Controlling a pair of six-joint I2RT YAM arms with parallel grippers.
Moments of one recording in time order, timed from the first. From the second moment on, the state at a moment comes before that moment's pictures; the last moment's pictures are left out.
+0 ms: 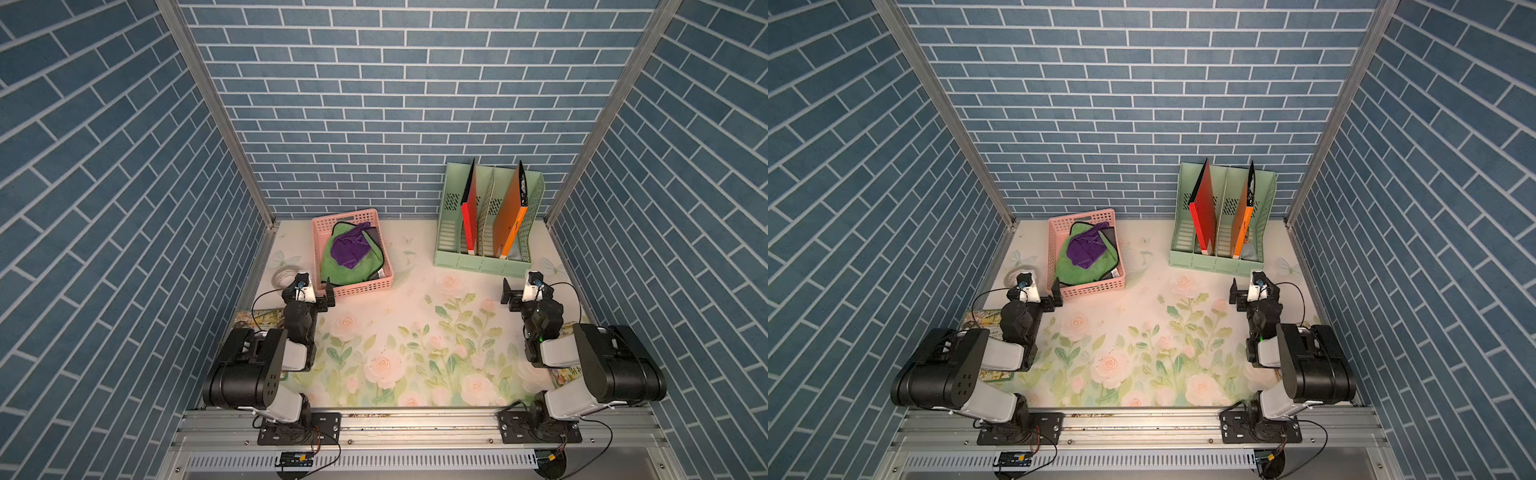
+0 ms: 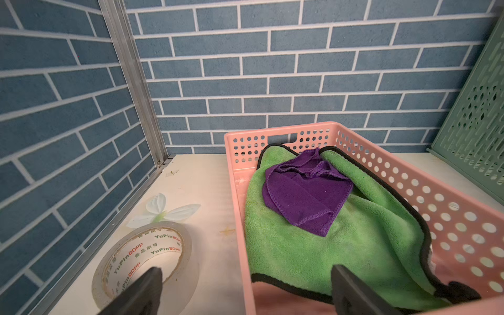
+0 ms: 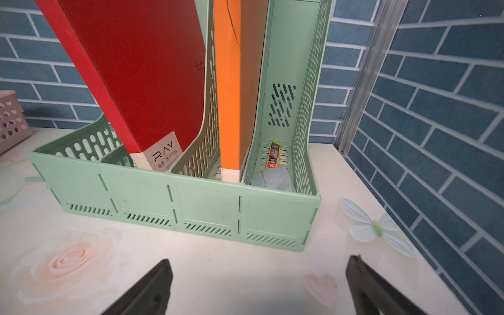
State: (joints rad) left arm -0.03 1.51 0.20 1.23 -0.09 0.01; right arm 0.03 1.53 0.22 1.20 0.00 -0.08
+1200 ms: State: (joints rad) left arm -0.16 1.58 1.18 -0.30 0.15 0.36; right arm 0.47 1.23 0.85 0.17 0.06 0.31
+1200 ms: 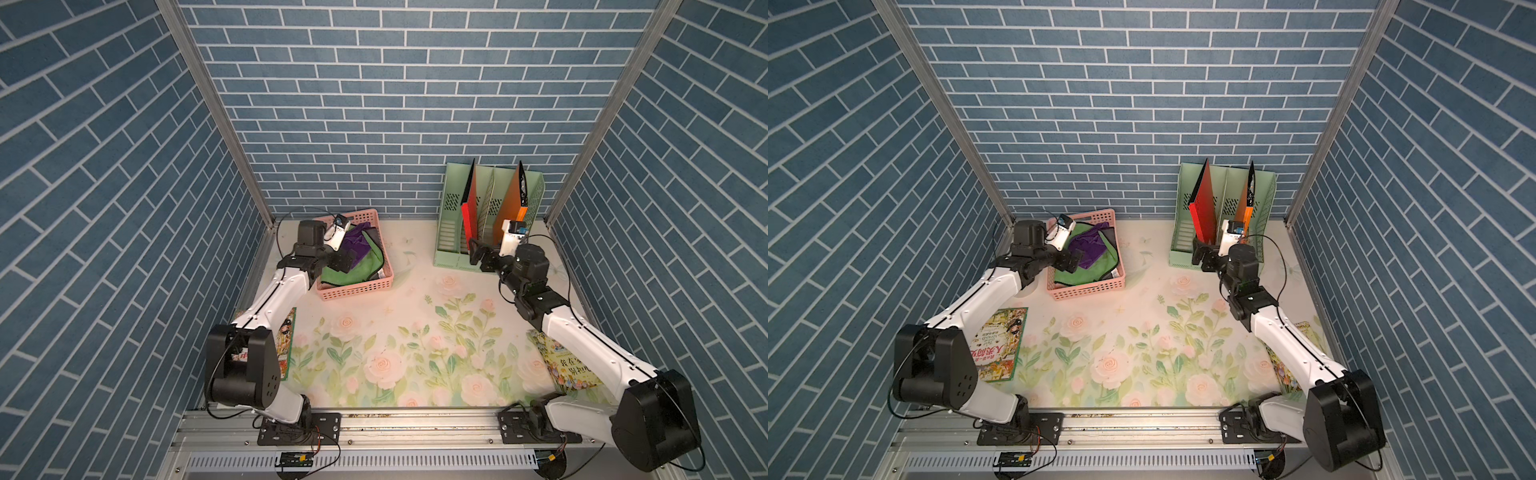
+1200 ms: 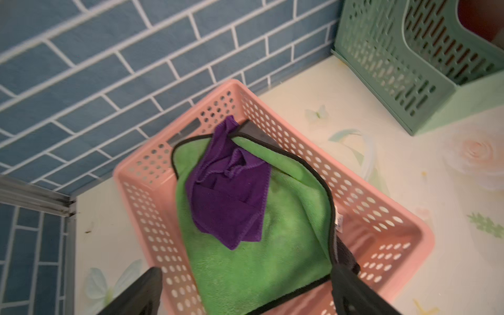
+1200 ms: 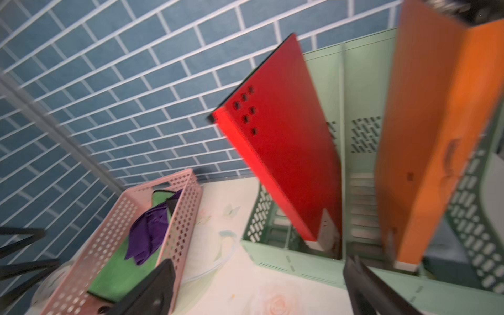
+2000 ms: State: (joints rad) left arm -0.10 2.33 2.03 -0.66 0.02 0.42; right arm 0.87 1.29 0.81 -0.01 0.34 0.24
